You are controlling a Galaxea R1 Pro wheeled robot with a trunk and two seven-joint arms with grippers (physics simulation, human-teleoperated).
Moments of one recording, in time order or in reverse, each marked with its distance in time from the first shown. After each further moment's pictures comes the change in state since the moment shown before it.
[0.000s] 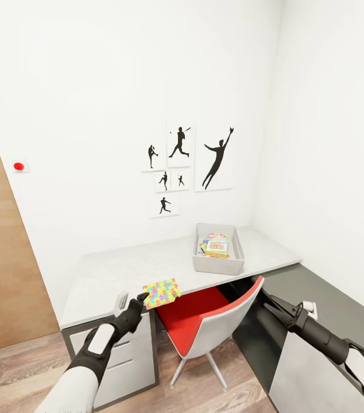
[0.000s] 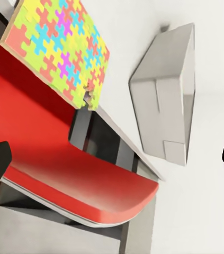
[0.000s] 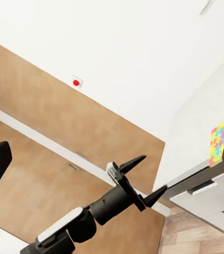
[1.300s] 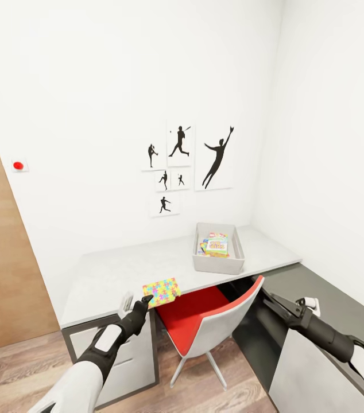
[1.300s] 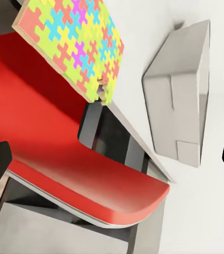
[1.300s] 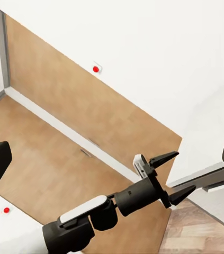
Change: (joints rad) left arm -0.044 0.001 0.000 0.135 -0.013 -0.096 -0.001; right arm 0.038 -0.027 0.000 -0.132 0.000 0.021 0.029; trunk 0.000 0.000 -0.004
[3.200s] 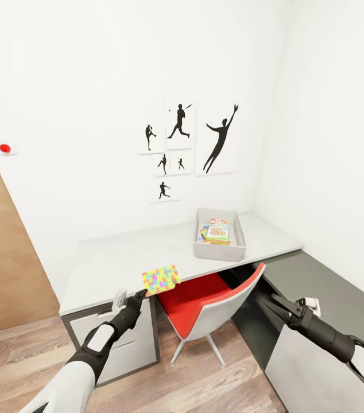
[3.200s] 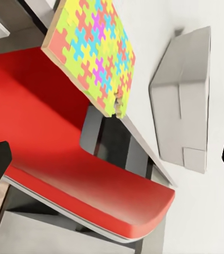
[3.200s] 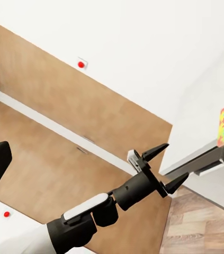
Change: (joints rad) left arm 0.001 0.043 -0.005 -0.002 -0.008 -0.003 -0.132; right arm 0.001 -0.003 -0.001 -0.004 -0.003 0.013 0.000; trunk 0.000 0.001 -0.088
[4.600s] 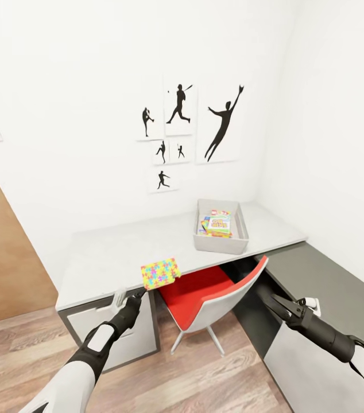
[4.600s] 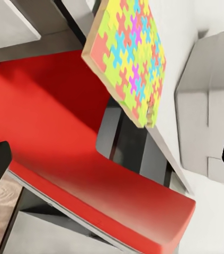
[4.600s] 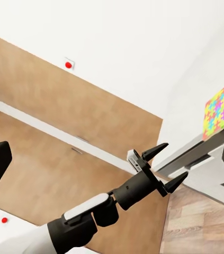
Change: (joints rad) left arm 0.000 0.001 0.000 0.000 -0.007 -0.026 -0.004; right arm 0.000 0.000 0.000 0.000 0.000 0.000 0.002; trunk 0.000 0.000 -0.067
